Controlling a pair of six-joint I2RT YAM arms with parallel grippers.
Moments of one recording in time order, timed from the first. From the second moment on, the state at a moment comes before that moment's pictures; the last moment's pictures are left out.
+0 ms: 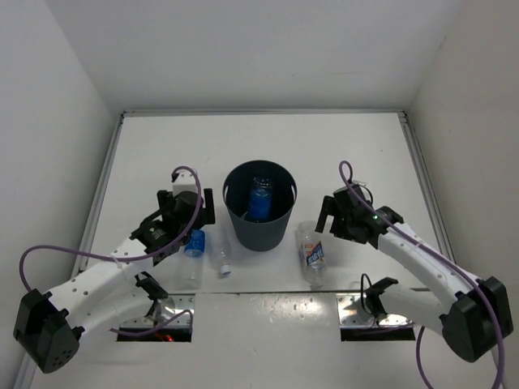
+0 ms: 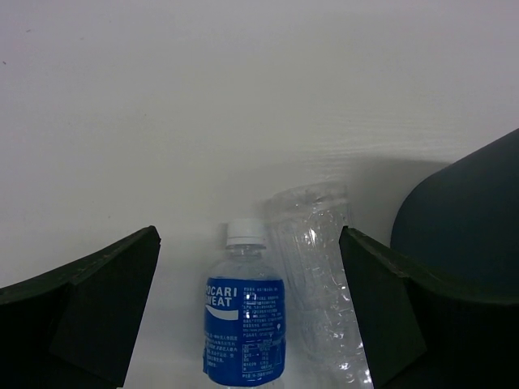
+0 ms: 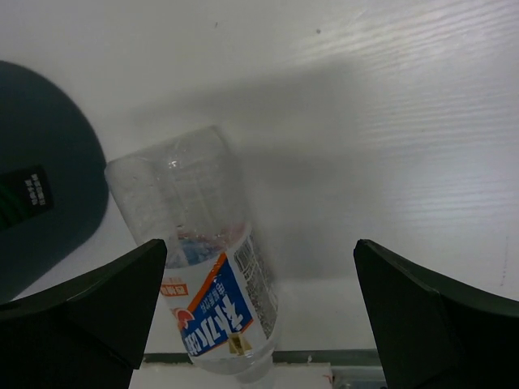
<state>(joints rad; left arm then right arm) -0.64 0.89 0.60 -0.35 -0.61 -0.42 0.48 1.03 0.65 -0.66 0.20 0.70</state>
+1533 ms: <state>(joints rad) -0.75 0.89 0.61 -0.41 -0.73 -0.43 0.23 1.08 1.21 -0.70 0.31 0.67</state>
